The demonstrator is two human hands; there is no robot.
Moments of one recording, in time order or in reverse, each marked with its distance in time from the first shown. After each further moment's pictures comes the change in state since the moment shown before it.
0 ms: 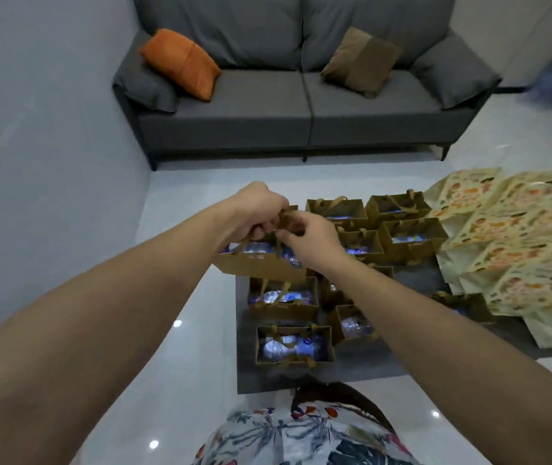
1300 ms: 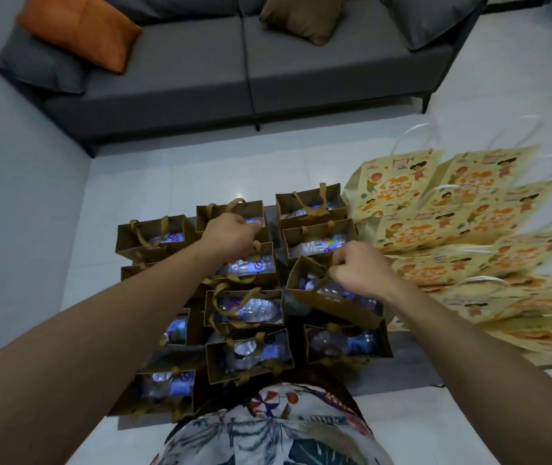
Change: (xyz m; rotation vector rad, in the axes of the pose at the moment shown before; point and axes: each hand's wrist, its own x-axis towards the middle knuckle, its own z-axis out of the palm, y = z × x) left_hand 0.174 0.184 0.276 0.132 0.056 -0.171; right_hand 0.098 0.326 -0.311 -0.325 -0.346 0.197
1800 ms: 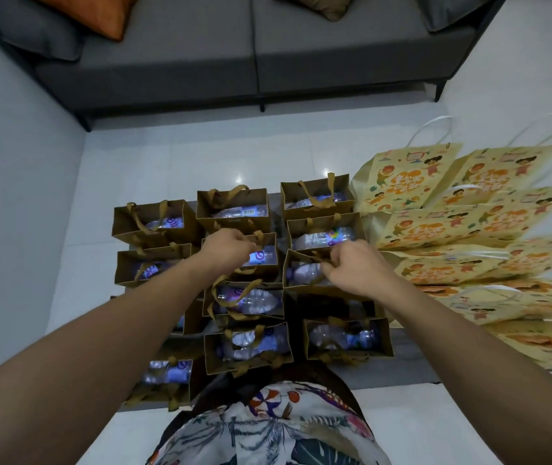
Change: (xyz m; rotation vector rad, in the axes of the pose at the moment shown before) left_hand 0.020 -0.045 0.015 -0.008 -0.104 -0.069; right_hand 0.029 -0.002 0.017 -0.242 -0.006 -0.033
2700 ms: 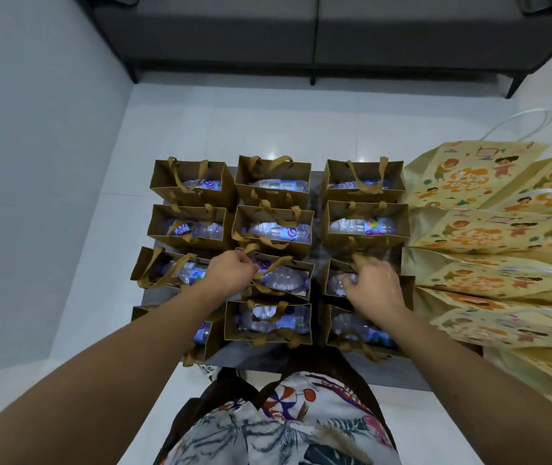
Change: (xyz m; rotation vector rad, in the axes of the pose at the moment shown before) left_hand -0.014 -0.111 0.032 -0.100 0.065 -0.191; right_hand 0.007 0.000 0.098 -0.073 0.059 0.052
